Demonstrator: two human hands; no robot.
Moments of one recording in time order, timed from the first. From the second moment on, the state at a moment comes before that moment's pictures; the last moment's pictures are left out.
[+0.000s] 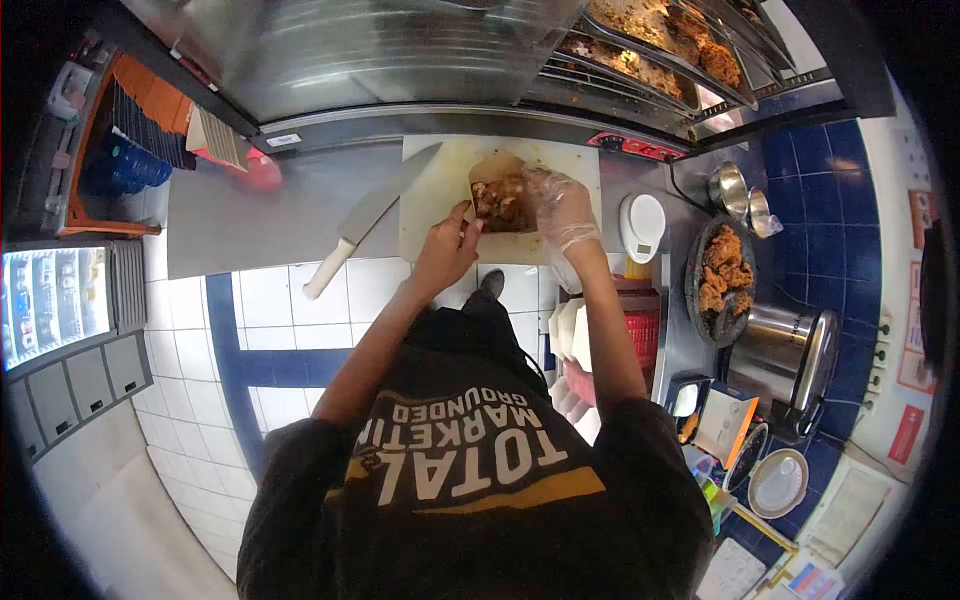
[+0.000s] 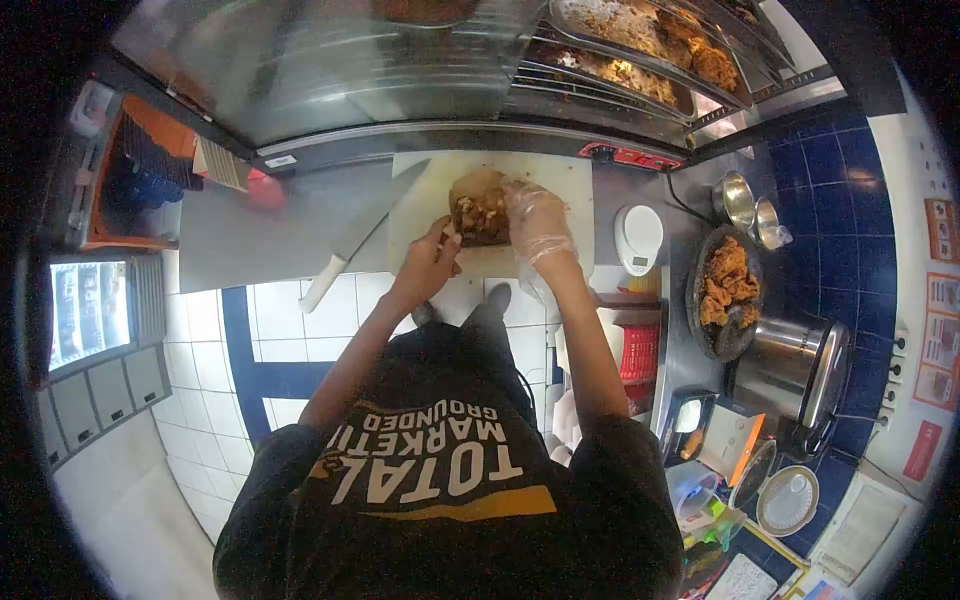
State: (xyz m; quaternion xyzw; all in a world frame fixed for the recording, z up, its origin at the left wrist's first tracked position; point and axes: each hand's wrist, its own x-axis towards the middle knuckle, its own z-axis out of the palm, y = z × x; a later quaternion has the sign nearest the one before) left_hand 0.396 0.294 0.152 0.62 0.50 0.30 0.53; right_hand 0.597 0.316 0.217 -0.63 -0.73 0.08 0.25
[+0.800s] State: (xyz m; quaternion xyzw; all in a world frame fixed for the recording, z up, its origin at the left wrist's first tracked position) left_hand 0.368 0.305 0.202 0.64 0.34 0.43 0.53; right_hand 0.546 0.256 0.277 -0.50 -0.26 0.72 0.40
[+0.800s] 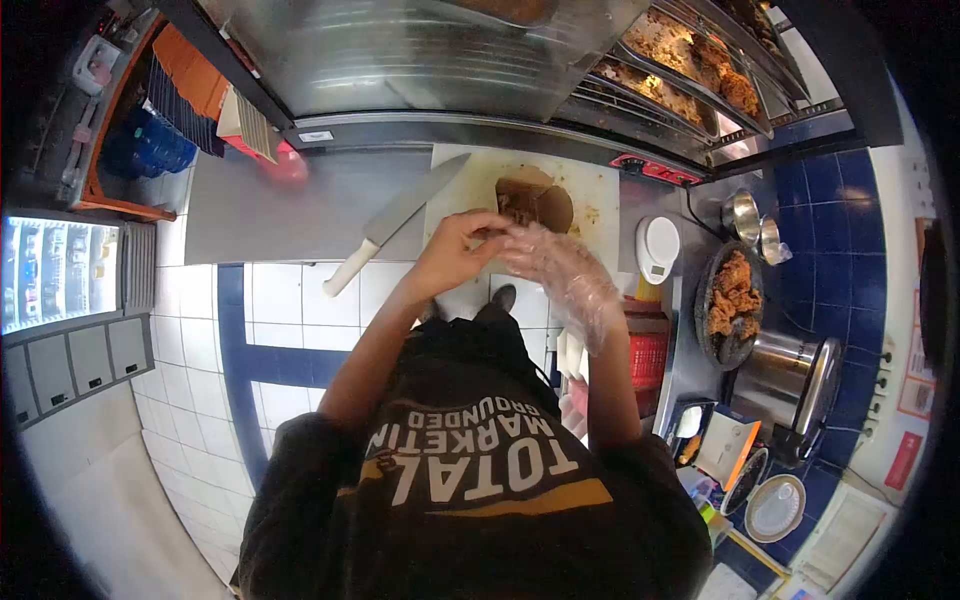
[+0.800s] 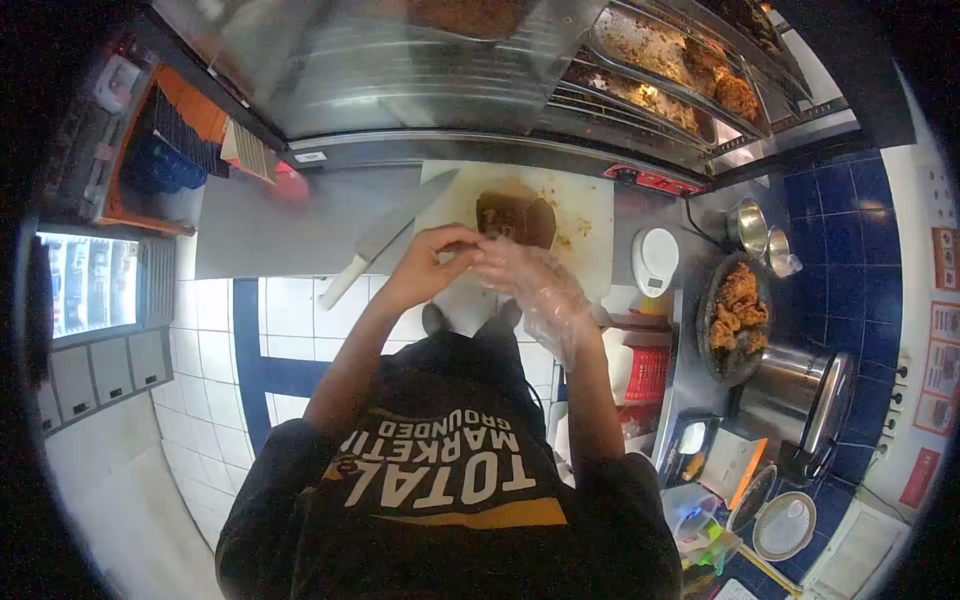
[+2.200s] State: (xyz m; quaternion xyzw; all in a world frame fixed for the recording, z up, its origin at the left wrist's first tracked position) left_hand 0.226 0.379 0.220 0.65 0.62 0.44 0.02; right_hand 0.524 0.221 0.200 -0.66 -0.50 0.36 0.43
